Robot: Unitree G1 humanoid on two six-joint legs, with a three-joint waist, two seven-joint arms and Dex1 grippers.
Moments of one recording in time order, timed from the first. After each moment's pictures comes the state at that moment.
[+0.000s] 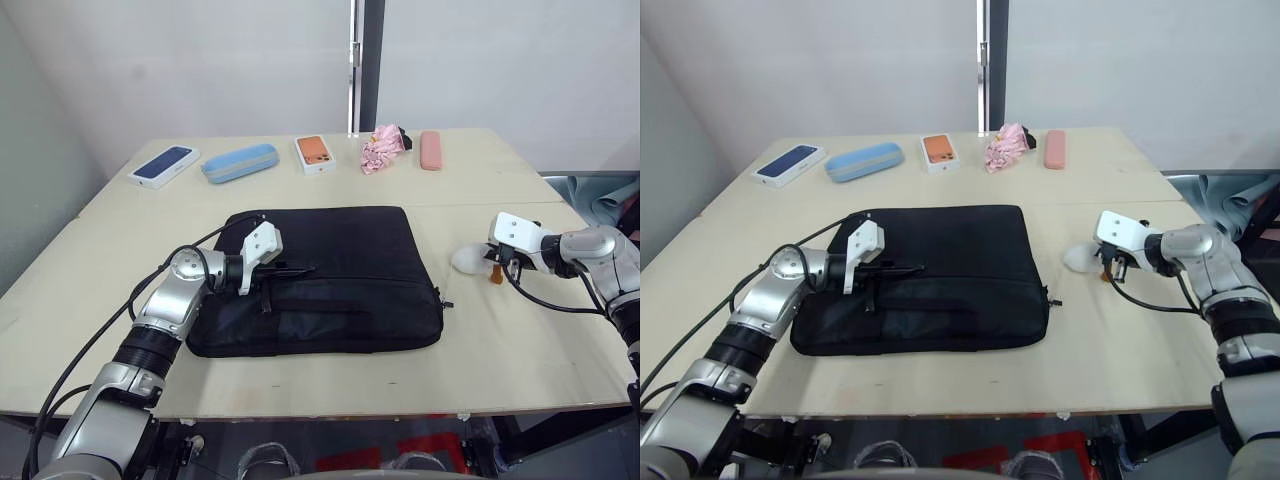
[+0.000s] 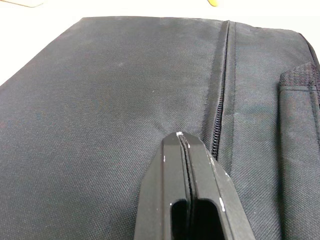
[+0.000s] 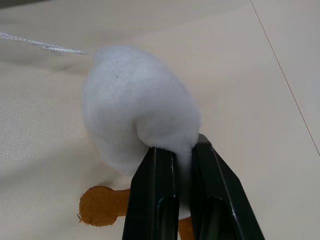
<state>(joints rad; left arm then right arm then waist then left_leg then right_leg) -0.51 0.54 -0.17 0.31 -0.26 0.11 -1.19 -0.62 -0.89 0.14 0.66 -0.09 -0.14 1.03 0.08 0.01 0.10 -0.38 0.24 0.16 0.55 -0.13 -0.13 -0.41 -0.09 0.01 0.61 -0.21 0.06</state>
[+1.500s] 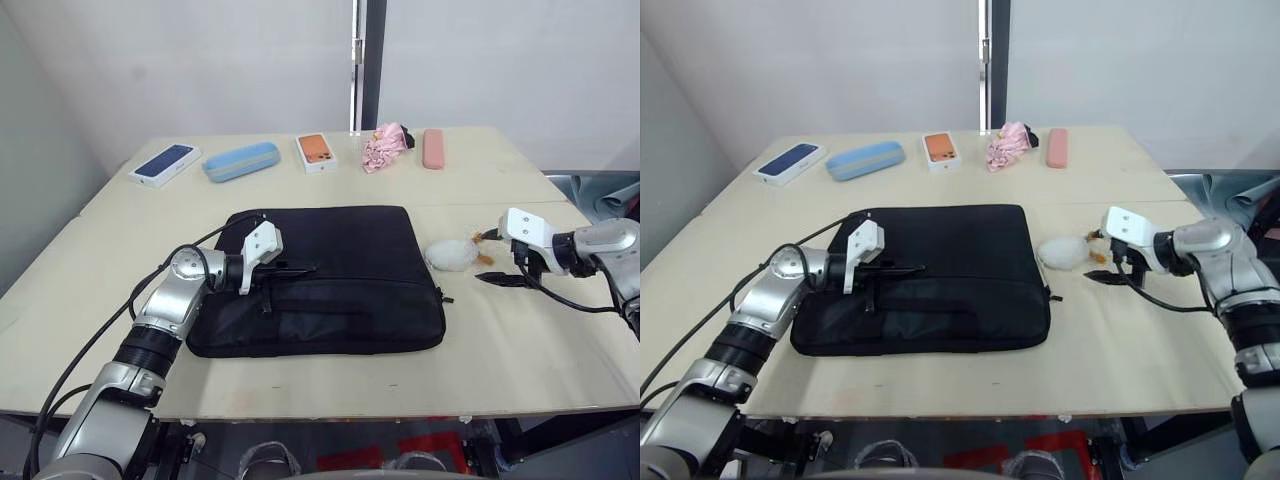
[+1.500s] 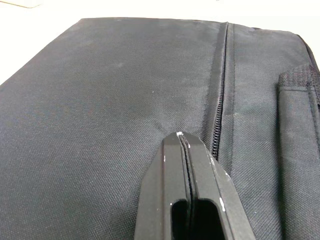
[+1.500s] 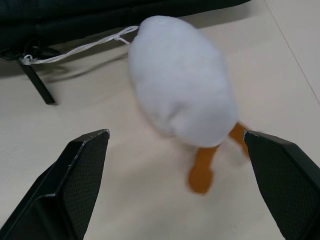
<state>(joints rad) -0.51 0.54 -0.17 0.29 -0.27 0.12 -1.21 -0.58 -0.96 0.09 0.48 0.07 0.01 1.27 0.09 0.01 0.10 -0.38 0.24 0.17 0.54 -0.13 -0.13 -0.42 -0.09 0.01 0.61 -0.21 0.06</state>
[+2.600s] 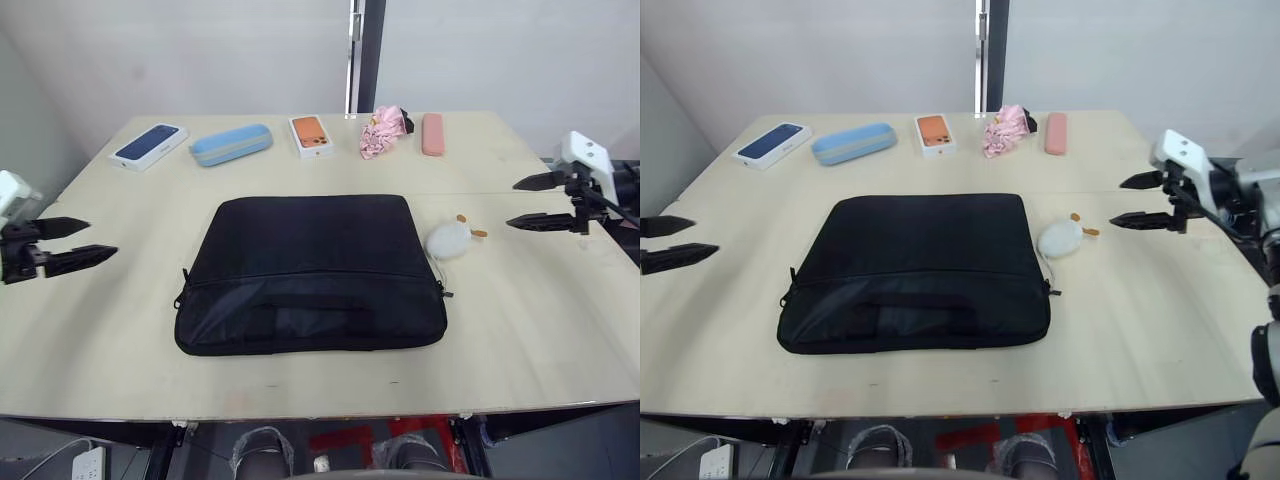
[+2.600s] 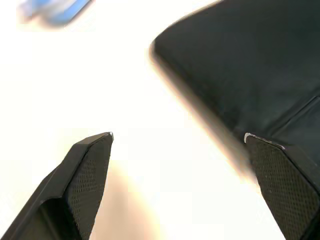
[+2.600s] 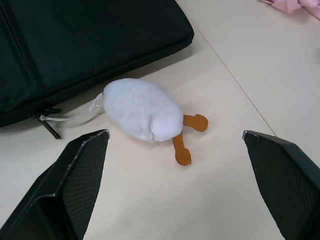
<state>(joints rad) -0.15 1.27 0.55 0.30 -0.46 0.57 -1.29 -0.91 -1.10 0.05 0.66 0.16 0.22 1.53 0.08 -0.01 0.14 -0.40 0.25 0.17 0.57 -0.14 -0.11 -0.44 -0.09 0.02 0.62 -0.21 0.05</state>
